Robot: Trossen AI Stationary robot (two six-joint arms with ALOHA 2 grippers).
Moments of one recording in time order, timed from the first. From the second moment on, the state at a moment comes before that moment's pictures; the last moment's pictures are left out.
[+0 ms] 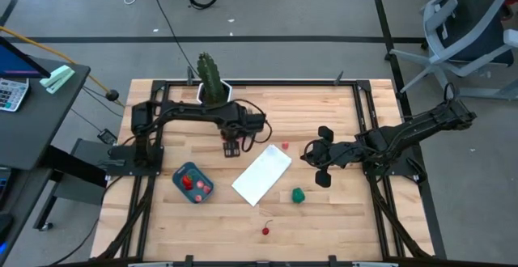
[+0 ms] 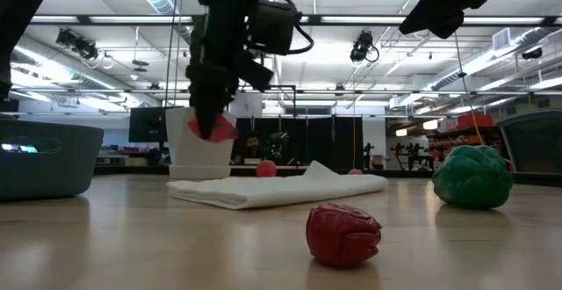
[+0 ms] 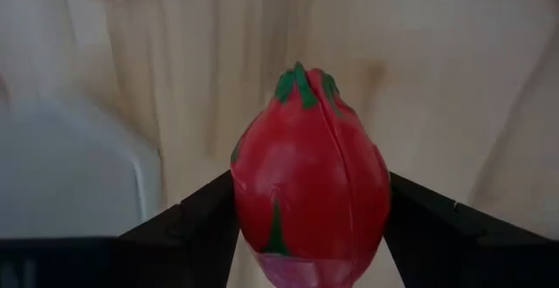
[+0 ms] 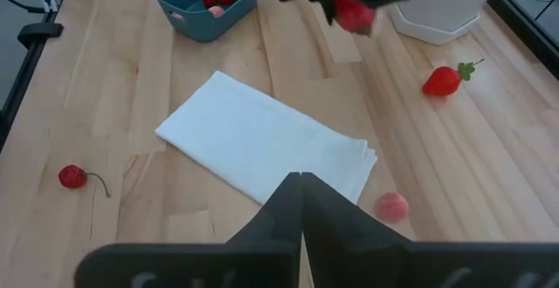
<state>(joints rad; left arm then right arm) 0.15 1.94 1.51 -1.17 -0.17 0.05 0.32 1.08 0.81 -0.42 0.35 0.34</state>
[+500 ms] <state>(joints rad) -0.15 1.94 1.53 -1.57 -0.13 -0.38 0.32 1.08 0.81 -0.42 0.35 0.35</state>
